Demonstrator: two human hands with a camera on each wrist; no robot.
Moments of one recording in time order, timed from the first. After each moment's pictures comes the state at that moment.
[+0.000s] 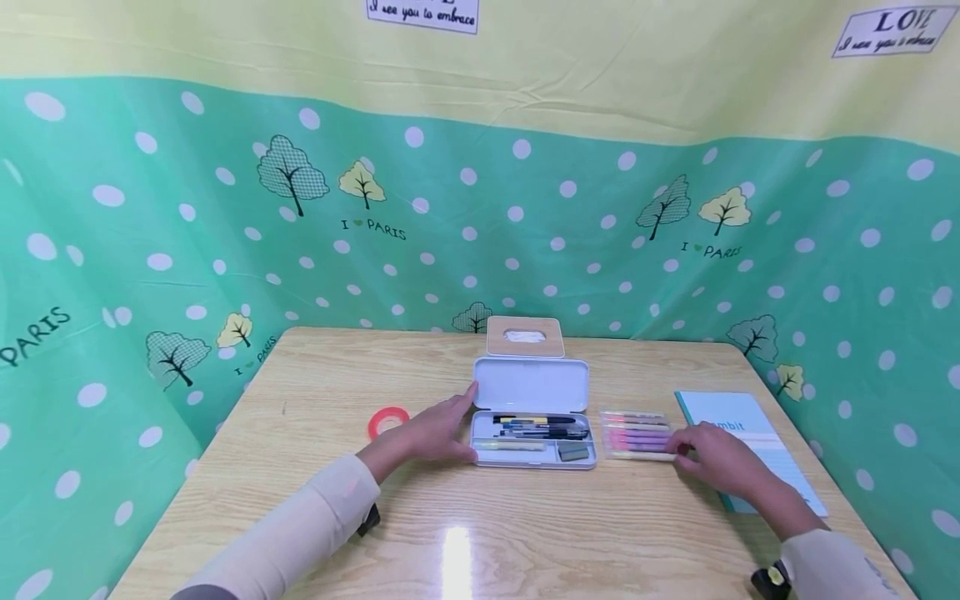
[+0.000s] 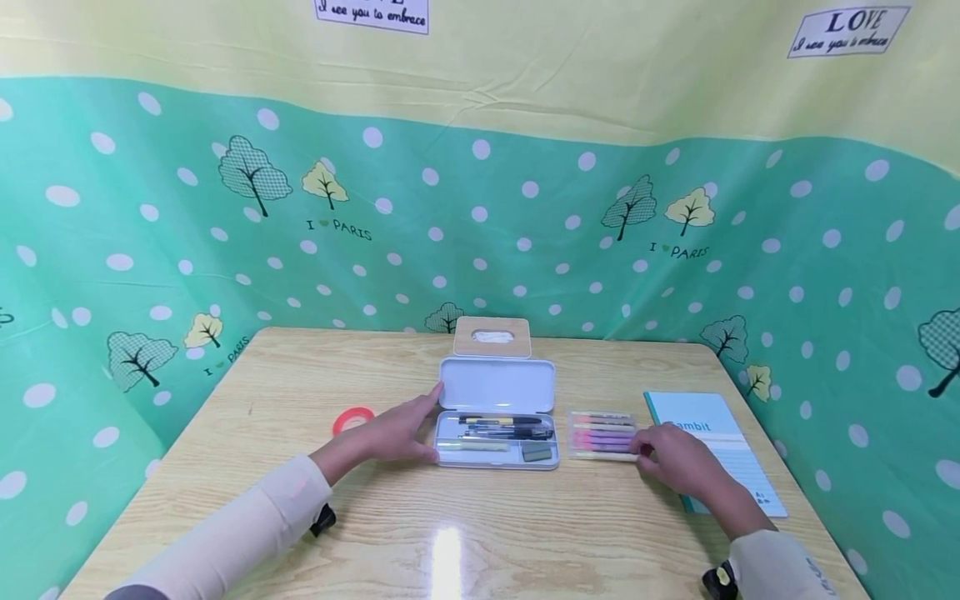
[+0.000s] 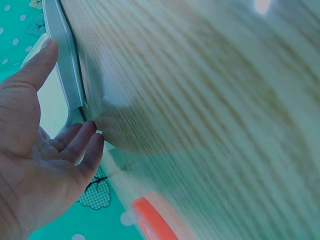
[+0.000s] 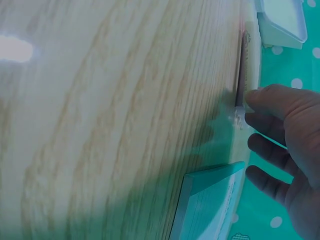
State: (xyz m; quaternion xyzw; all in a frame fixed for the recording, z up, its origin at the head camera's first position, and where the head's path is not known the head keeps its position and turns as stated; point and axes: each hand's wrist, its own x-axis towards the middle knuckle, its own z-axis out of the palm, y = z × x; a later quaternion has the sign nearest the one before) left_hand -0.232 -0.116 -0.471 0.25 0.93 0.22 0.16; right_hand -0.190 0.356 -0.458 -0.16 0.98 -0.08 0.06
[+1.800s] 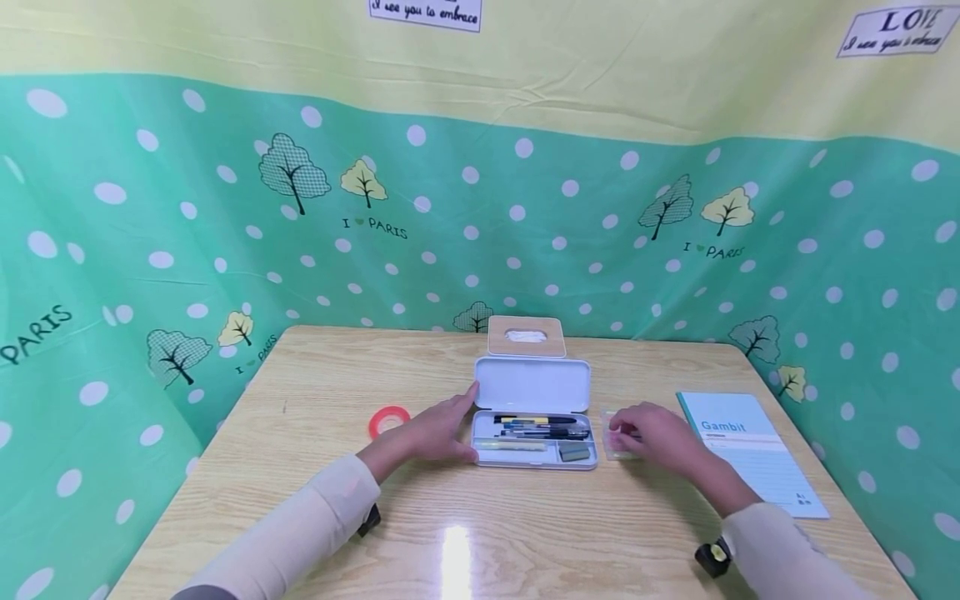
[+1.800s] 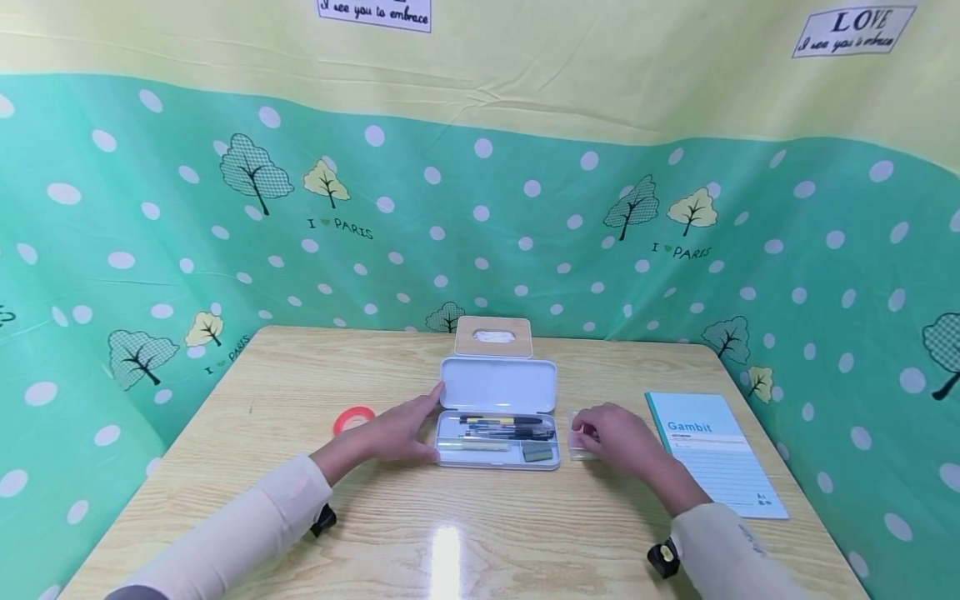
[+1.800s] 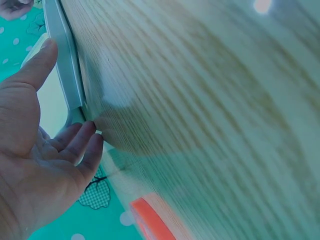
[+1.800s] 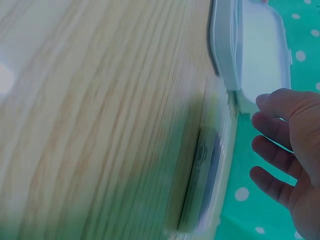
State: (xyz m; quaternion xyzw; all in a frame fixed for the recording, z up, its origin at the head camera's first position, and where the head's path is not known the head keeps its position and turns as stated) left_hand -0.230 -0.115 -0.468 0.25 0.93 0.22 0.16; right_hand -0.208 0.275 -0.444 -0.21 0.97 -0.11 0.00
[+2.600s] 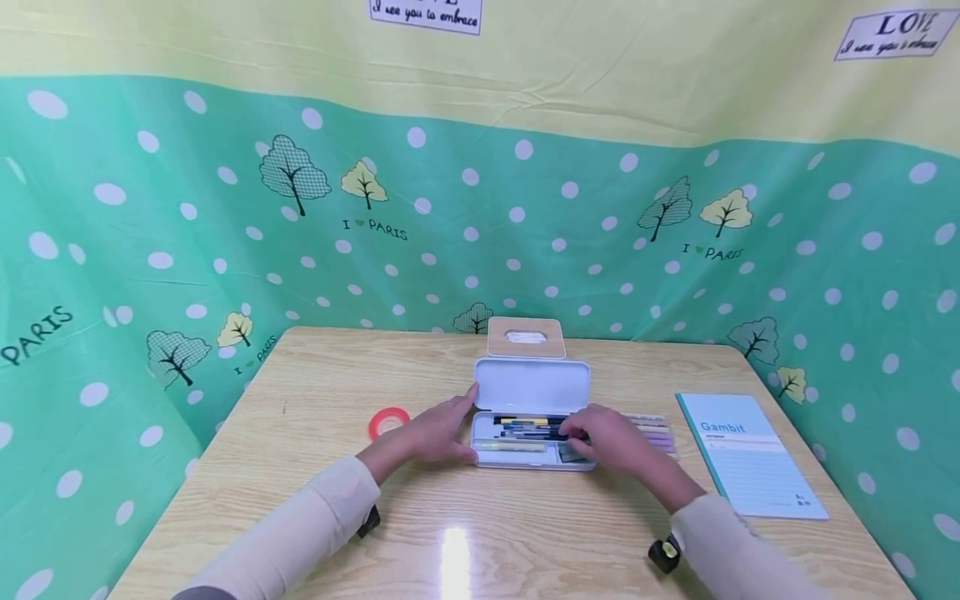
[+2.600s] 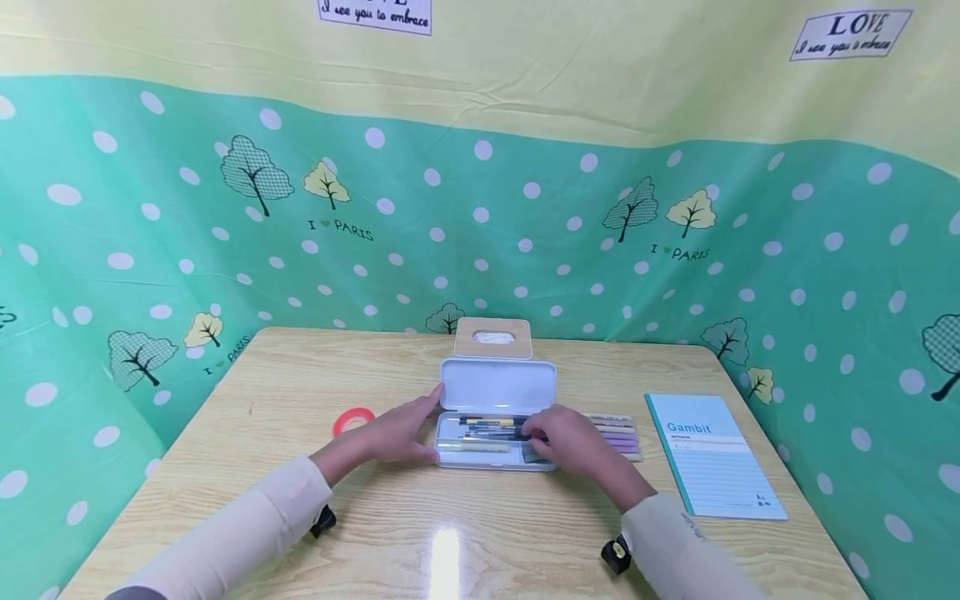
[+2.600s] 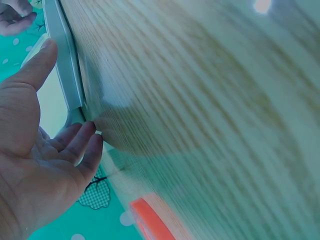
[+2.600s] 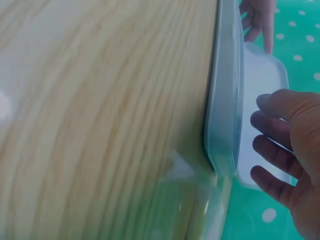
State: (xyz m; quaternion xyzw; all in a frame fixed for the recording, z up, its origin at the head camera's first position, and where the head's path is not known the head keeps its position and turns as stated) left_hand -0.231 -0.115 -0.470 0.26 0.93 0.22 0.15; right_hand -0.206 0.206 -0.444 -0.22 0.97 -0.12 0.05
